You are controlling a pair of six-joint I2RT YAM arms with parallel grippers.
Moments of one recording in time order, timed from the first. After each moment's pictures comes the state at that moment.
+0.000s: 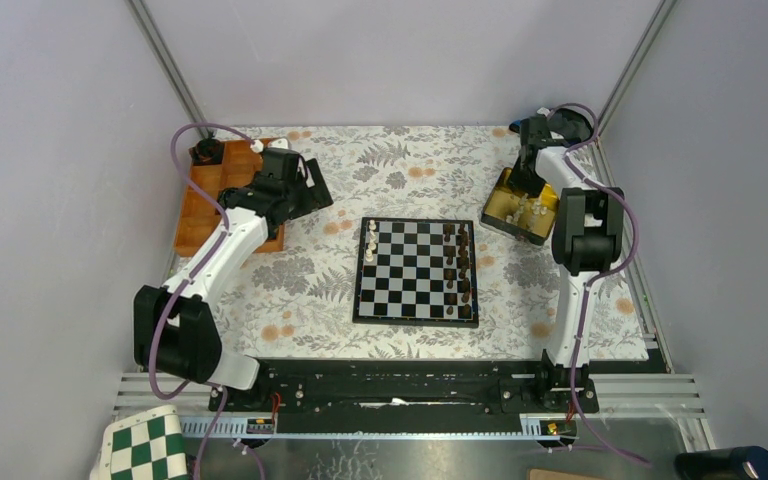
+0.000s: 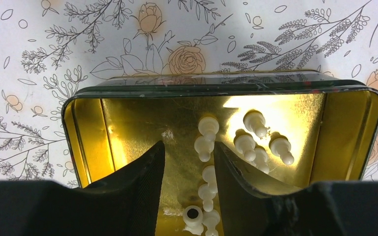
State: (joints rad) left arm -0.25 1.44 1.17 -0.49 -0.11 -0.55; right arm 0.02 2.21 1.78 -0.66 0.24 0.47
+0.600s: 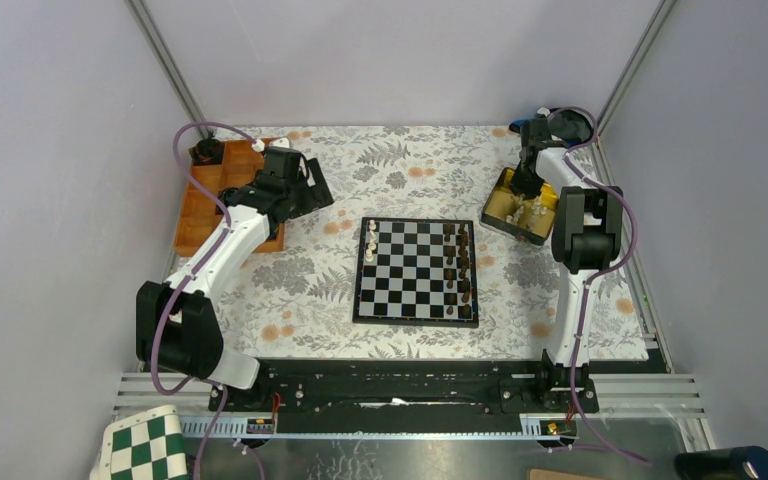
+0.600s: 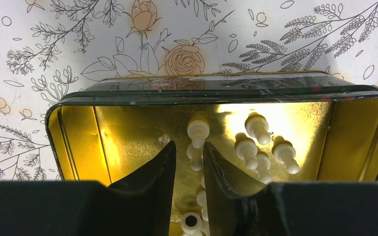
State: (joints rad) left arm -0.25 1.46 1.18 -0.49 -0.11 -0.55; right arm 0.01 2.24 1.79 -0.66 0.22 0.47
